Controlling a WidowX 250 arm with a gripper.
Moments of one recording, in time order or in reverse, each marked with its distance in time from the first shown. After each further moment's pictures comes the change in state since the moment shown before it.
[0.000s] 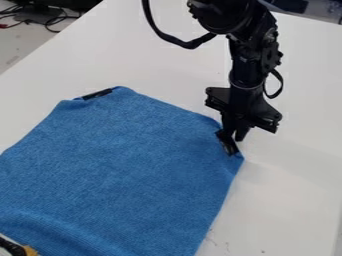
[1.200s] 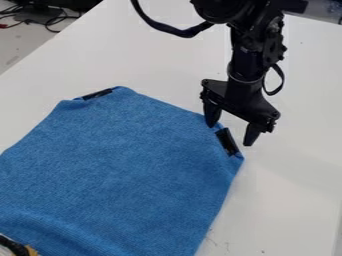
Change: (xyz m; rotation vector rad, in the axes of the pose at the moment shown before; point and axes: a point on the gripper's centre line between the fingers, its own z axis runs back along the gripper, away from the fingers) arm -0.012 0.000 0.021 0.051 0.023 -0.050
